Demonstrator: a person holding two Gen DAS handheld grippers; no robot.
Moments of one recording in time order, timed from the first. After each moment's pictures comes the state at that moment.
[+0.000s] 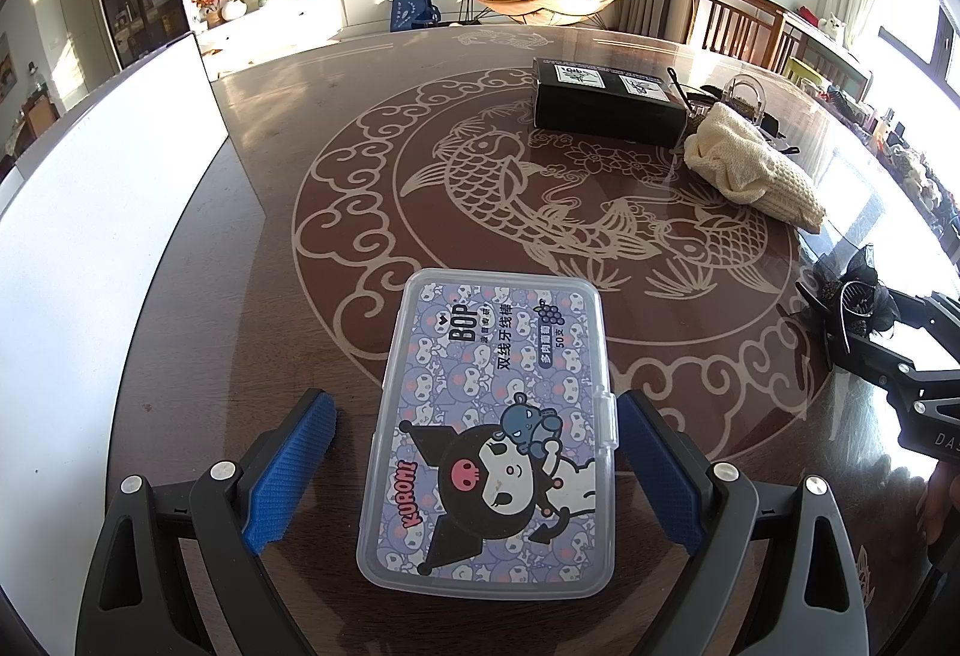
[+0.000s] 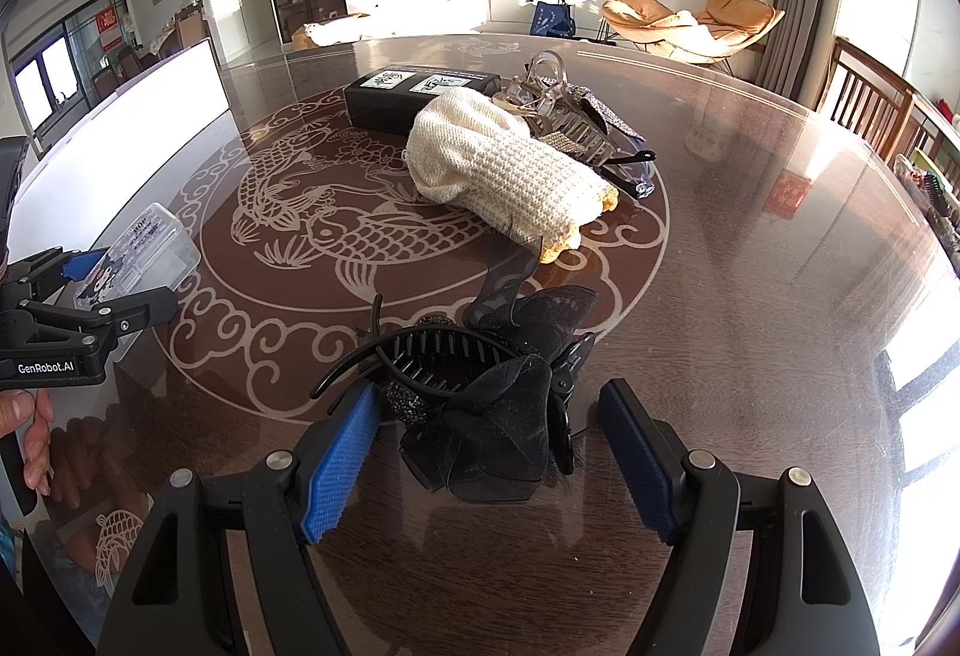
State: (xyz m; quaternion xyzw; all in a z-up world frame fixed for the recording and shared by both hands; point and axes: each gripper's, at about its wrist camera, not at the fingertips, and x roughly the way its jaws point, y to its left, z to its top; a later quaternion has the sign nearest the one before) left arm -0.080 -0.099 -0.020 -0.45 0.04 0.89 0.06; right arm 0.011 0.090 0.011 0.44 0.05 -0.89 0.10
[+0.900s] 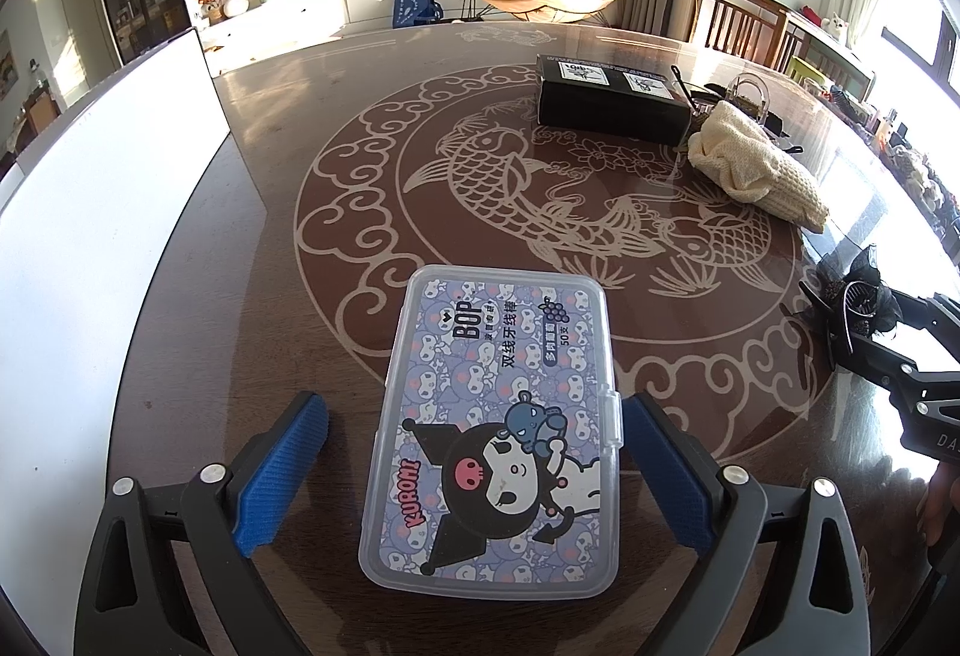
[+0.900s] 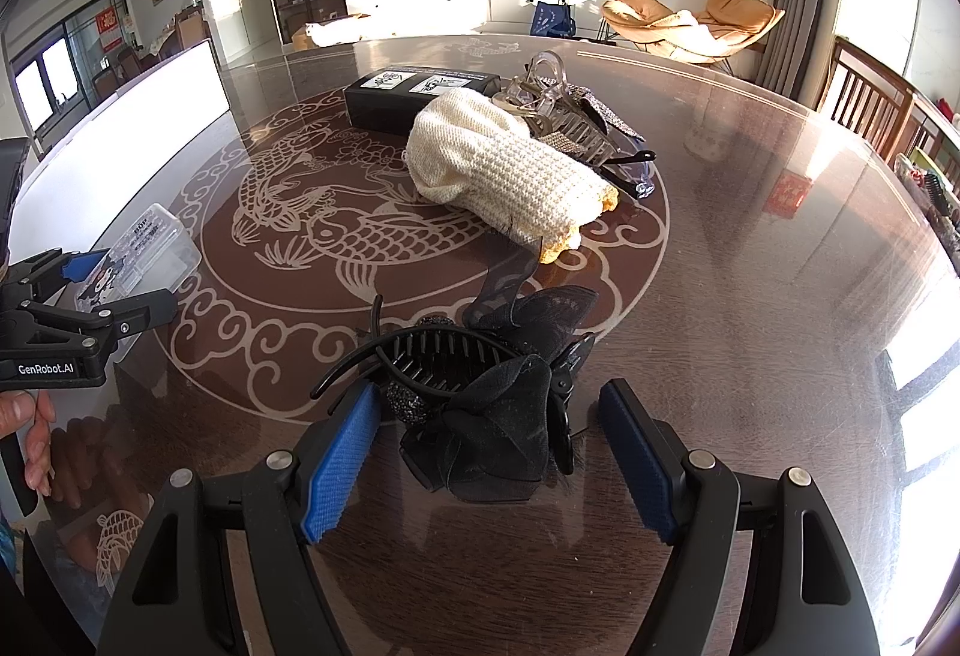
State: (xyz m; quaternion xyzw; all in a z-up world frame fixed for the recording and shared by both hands) left arm -0.084 -0.102 -0.024 -0.46 0.03 0.88 0.06; right arm 0.010 0.090 0.011 0.44 0.04 -0.89 0.10
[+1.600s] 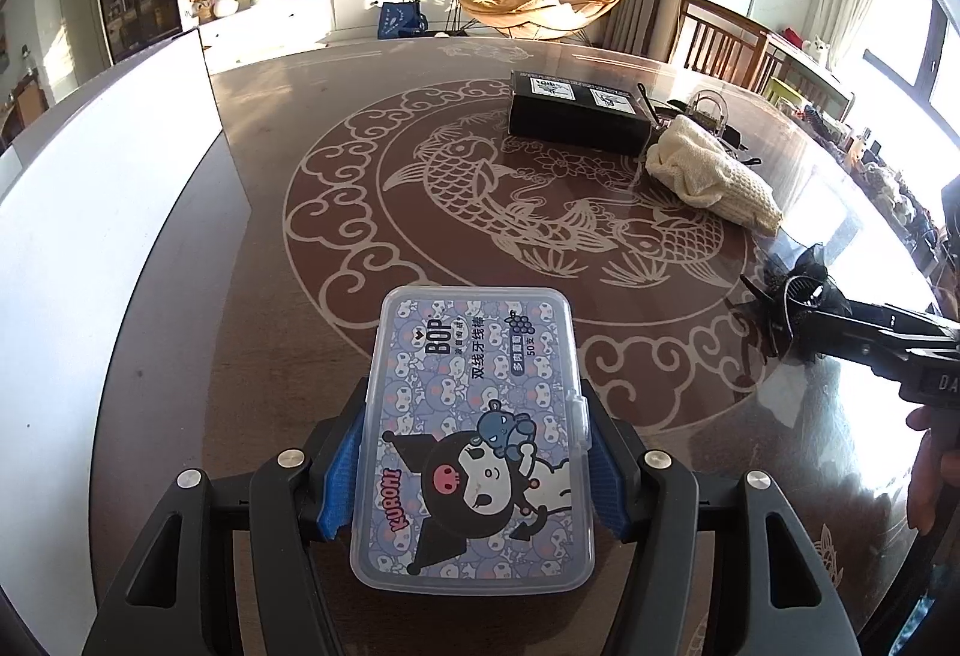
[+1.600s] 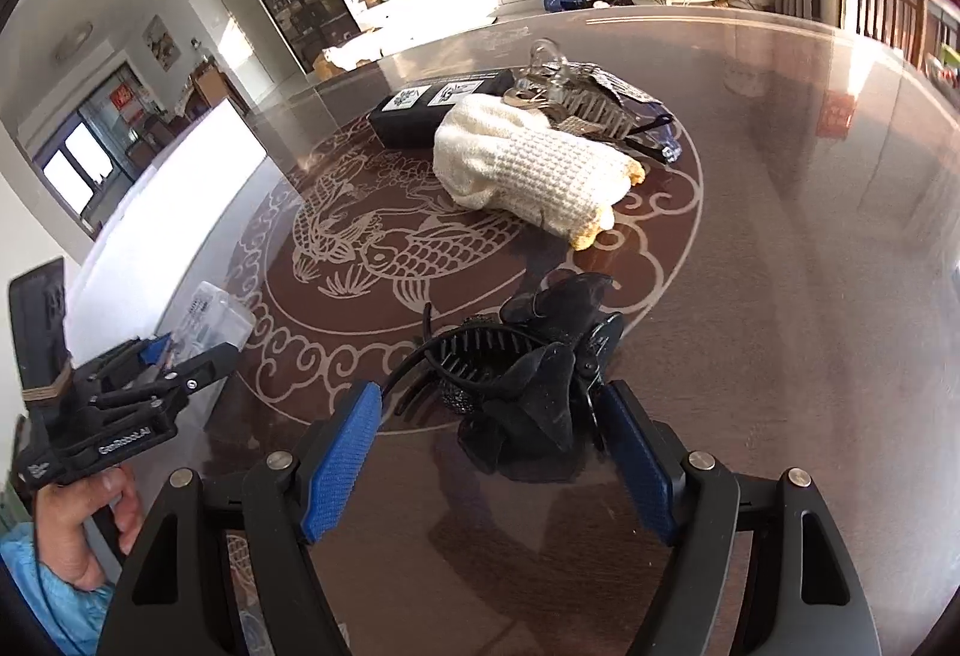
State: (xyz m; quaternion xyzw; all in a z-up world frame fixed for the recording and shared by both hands) left arm -0.058 -0.101 -0.015 -0.45 0.01 0.89 0.09; right arm -0.001 0.087 0.019 0.47 -0.03 -0.87 0.14
